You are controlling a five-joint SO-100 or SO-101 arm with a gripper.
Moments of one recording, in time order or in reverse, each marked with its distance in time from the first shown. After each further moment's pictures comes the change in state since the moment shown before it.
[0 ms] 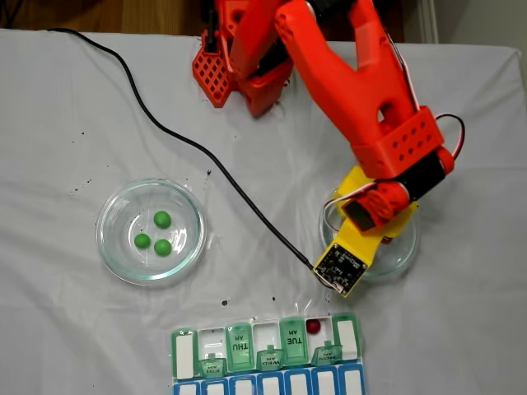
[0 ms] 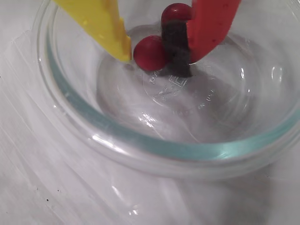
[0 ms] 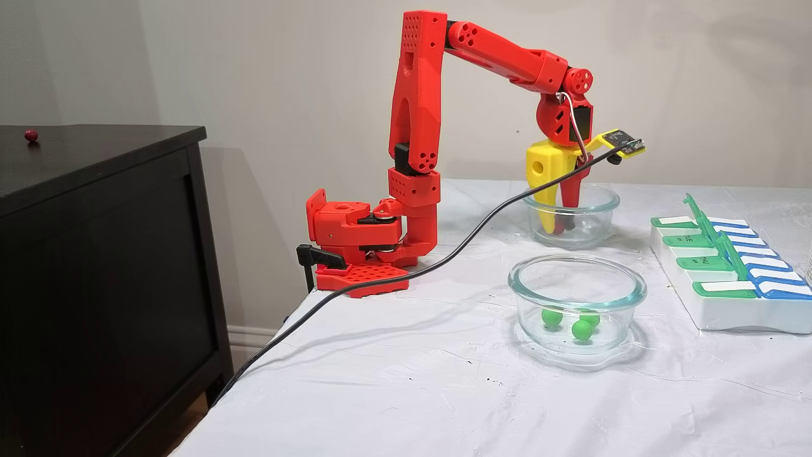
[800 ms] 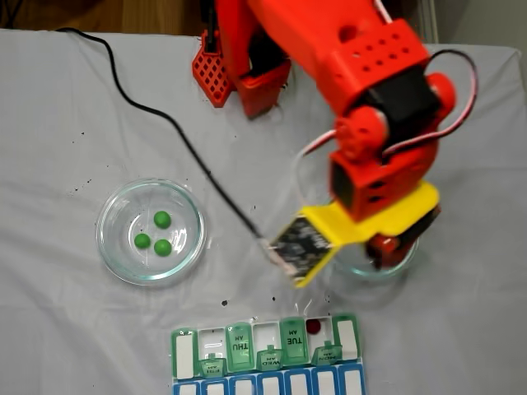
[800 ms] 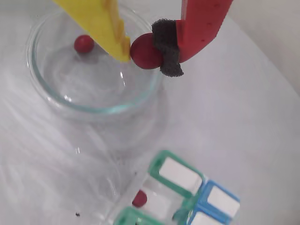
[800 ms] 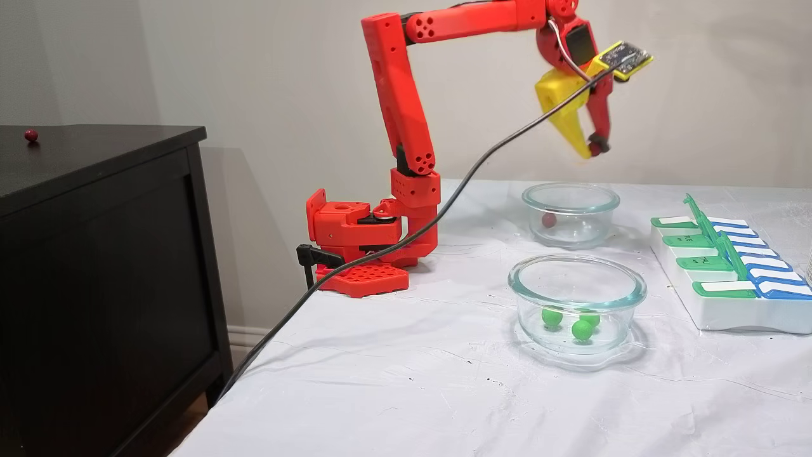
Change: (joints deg) arm 13.0 21.5 -9.5 2.3 9.1
